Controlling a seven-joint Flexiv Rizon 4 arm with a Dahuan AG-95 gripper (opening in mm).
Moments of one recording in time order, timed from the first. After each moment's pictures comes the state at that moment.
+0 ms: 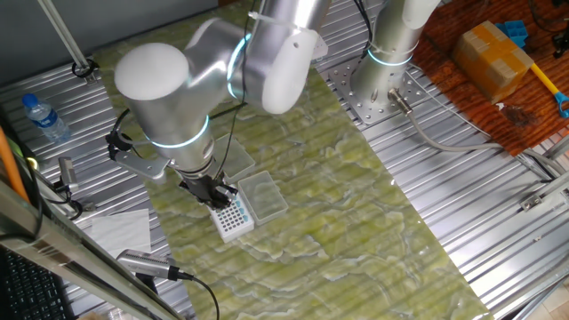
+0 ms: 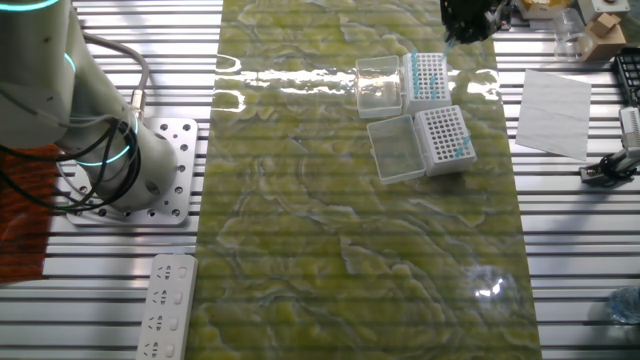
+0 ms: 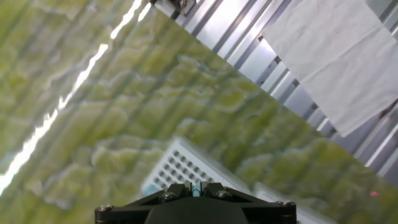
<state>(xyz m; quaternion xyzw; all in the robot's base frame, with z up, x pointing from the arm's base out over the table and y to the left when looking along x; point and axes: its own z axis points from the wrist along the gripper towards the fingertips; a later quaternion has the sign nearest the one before) 0.594 0.193 0.139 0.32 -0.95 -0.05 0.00</state>
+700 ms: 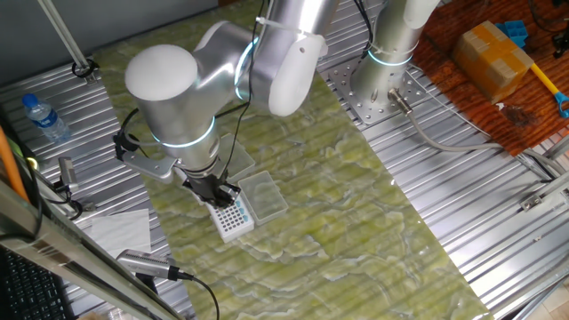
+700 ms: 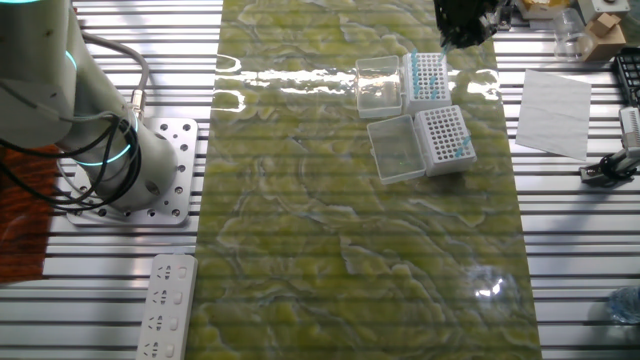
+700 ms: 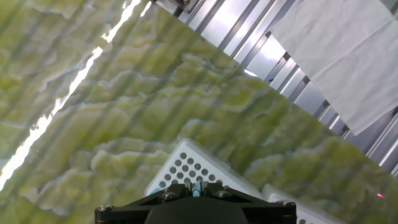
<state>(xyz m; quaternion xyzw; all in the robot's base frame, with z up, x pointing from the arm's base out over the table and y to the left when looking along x) 0.589 0.194 0.129 0.32 -0.95 -0.05 0.00</state>
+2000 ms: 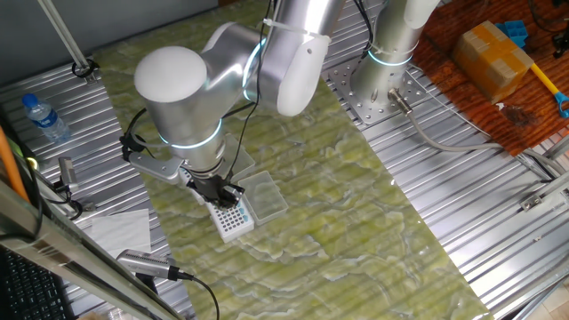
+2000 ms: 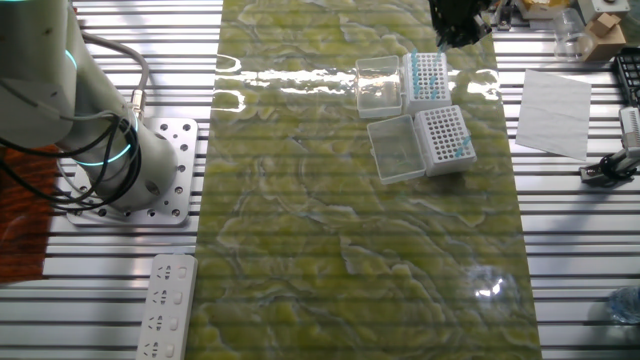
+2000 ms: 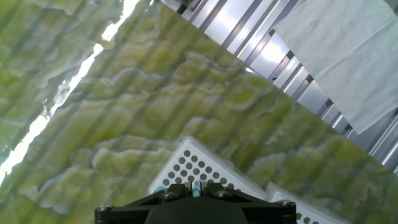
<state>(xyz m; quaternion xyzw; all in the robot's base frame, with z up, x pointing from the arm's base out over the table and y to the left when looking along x) 0.584 0.196 0.130 0.32 -0.94 -0.04 0.00</state>
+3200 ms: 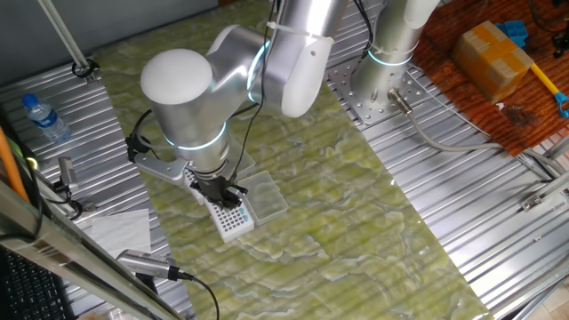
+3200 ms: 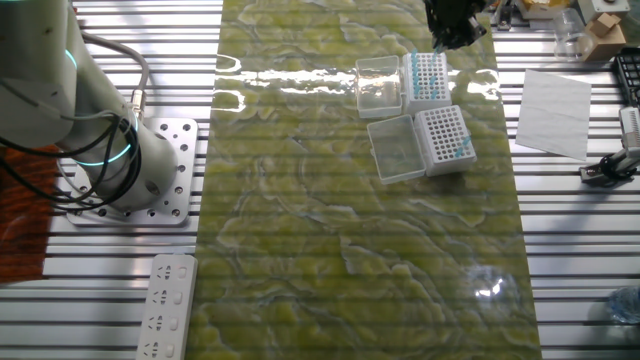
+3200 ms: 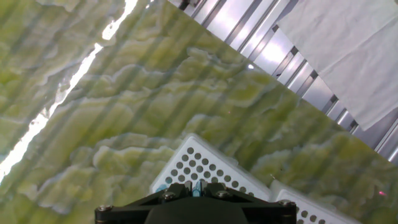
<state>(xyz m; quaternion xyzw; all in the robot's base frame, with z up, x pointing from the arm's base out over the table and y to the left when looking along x) 0.579 0.197 0.122 0.32 -0.95 -0.04 -0.01</state>
